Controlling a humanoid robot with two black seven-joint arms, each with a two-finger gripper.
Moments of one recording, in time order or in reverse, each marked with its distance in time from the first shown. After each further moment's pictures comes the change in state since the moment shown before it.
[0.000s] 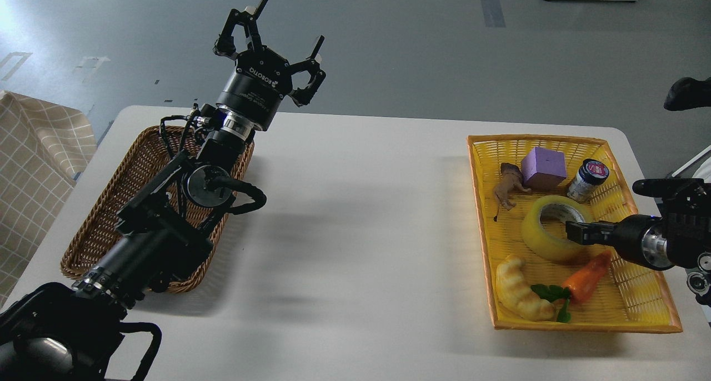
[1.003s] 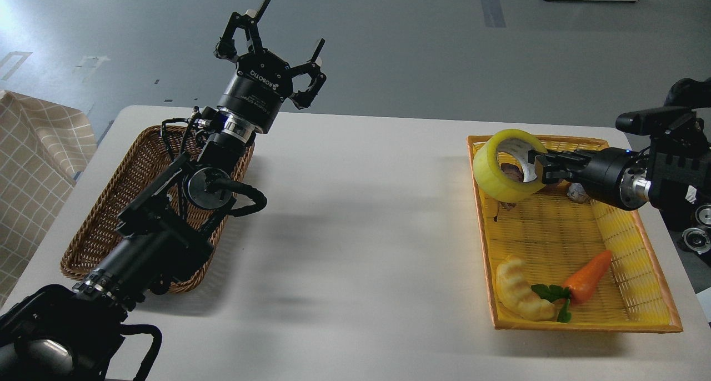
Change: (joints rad) left arm 0.007 -0.001 0.000 0.000 0.000 0.000 0.000; right arm 0.180 -0.003 0.066 0.267 0.015 0.000 0.027
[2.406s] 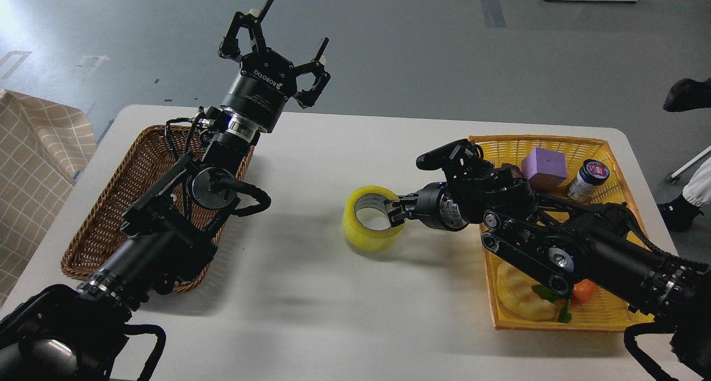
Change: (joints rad) left arm -0.002 -0.015 -0.003 -0.003 0.000 0.000 0.000; right arm 0.244 0.623 -0.437 -0.507 -0.051 0.000 -0.005
